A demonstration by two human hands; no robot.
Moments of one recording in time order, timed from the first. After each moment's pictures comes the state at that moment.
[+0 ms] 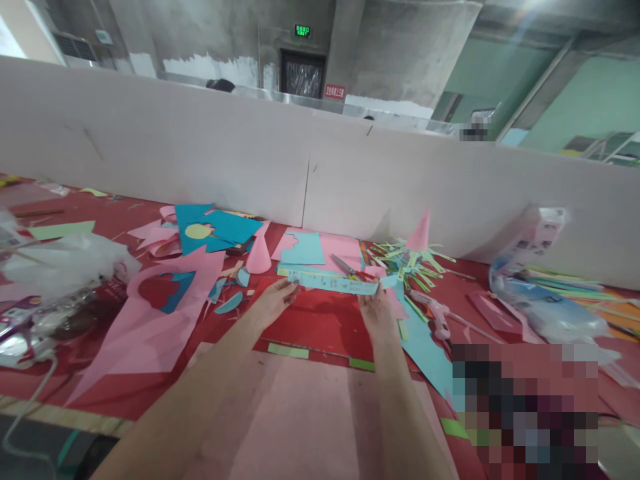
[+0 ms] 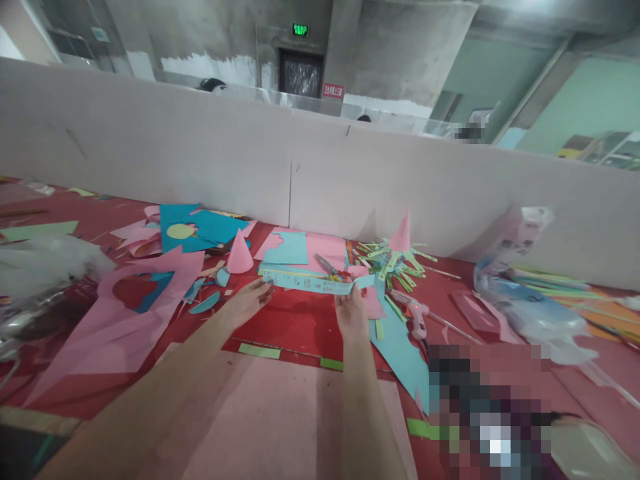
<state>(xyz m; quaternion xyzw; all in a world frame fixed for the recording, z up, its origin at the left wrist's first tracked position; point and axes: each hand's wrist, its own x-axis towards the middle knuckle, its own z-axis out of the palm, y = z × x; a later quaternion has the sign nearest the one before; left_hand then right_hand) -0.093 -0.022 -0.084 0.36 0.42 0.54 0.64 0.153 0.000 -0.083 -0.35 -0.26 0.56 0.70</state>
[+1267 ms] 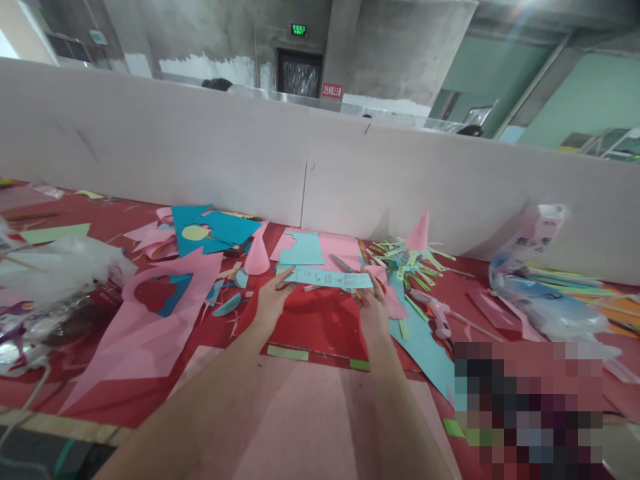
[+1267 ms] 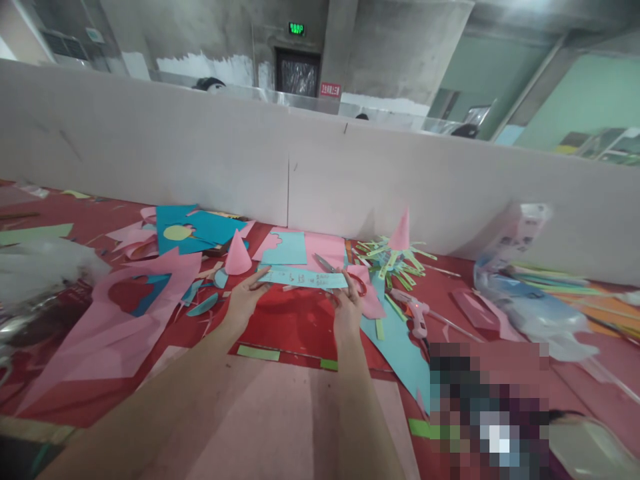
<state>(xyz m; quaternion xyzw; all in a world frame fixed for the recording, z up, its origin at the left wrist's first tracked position) -0.080 -0.027 -0.076 0.45 0.51 0.62 0.39 0.132 -0.018 -0.067 -0.36 -0.34 0.51 0.70</state>
